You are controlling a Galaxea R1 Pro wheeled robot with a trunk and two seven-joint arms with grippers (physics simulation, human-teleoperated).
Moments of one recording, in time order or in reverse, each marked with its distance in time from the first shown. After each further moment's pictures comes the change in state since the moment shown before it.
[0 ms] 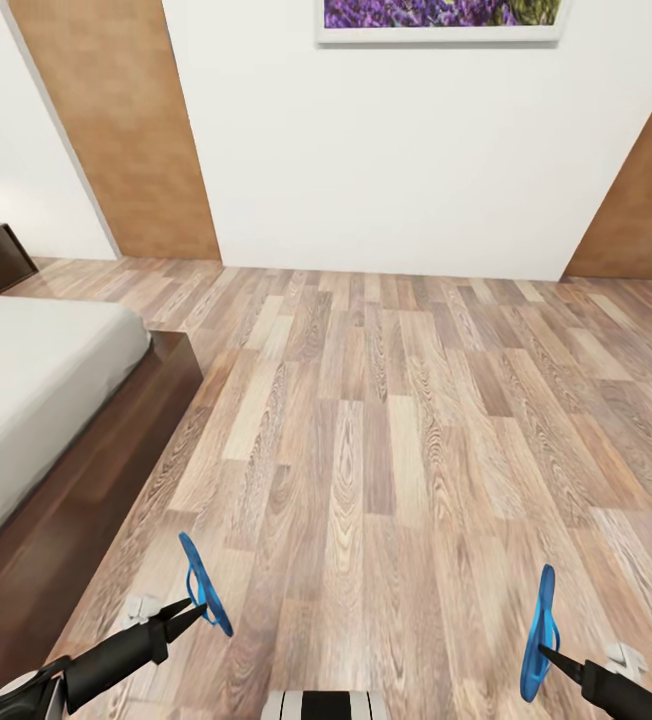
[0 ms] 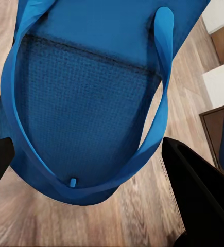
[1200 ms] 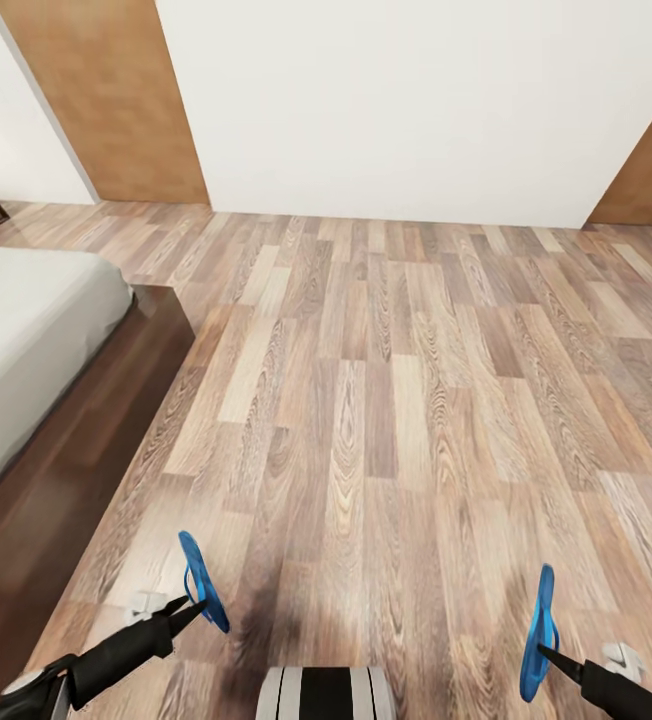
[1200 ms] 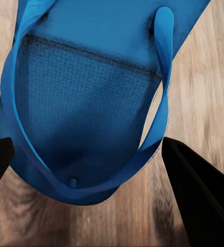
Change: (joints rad) left arm 0.000 -0.016 -0.004 -0.011 -0.005 -0.008 0.107; right arm 0.000 0.000 0.000 -0.002 0.001 0.006 0.006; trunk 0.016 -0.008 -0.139
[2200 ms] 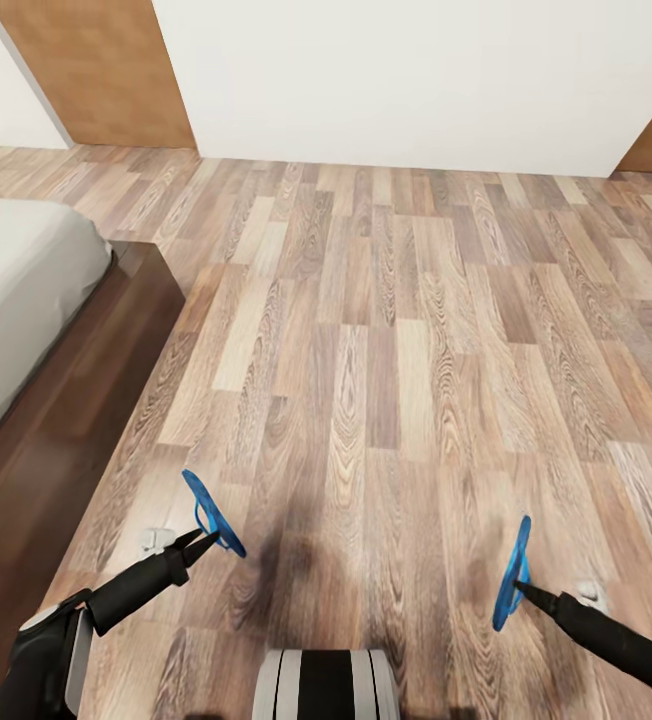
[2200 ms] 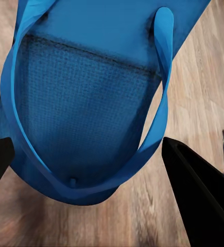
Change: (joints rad) left arm -0.058 -0.098 -0.012 -0.289 0.059 0.157 0.000; right arm 0.001 -0.011 -0.001 -0.306 -0.158 0.320 -0.078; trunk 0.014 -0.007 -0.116
